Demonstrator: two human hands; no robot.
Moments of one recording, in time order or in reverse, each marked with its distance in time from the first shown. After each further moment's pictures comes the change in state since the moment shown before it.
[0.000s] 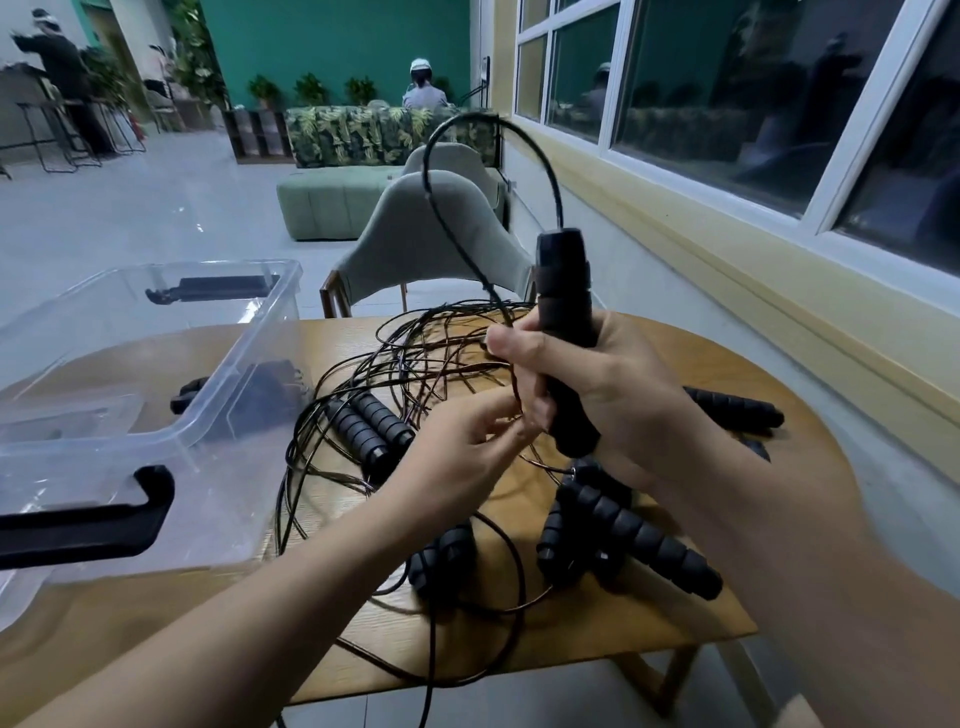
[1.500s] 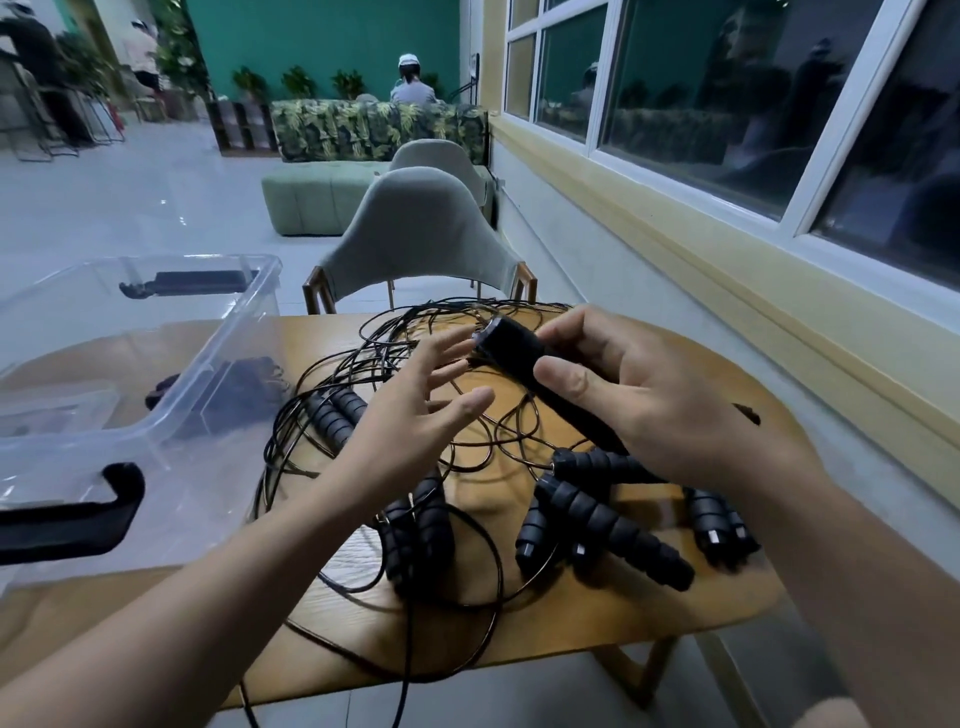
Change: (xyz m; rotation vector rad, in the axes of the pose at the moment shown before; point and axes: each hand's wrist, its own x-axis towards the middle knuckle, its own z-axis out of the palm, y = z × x) left_hand 0.009 -0.015 -0.024 -0.006 0.096 -0.082; right_hand -0.028 -0.014 -0.049 -0.680 -0.080 -0.058
